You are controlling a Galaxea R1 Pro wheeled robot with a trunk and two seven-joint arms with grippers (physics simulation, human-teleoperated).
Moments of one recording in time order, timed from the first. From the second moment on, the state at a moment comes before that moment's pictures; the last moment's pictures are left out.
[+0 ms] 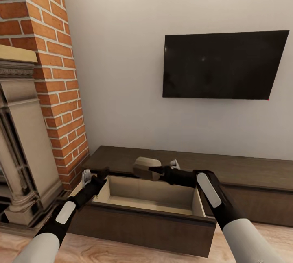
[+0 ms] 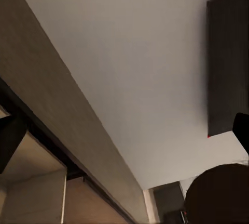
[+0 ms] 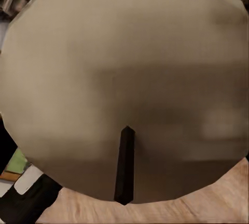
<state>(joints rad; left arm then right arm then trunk) -0.61 0.05 0.37 -0.53 0.73 0.47 -0.71 -0.64 -0.04 0.15 -1.00 -0.80 0.96 0.50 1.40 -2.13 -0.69</state>
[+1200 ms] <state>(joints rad) -0.62 0.02 -0.07 -0.96 0.71 0.67 0.02 -0.76 -0.04 0.15 -0.94 -0.60 1.02 0.07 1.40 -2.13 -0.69</state>
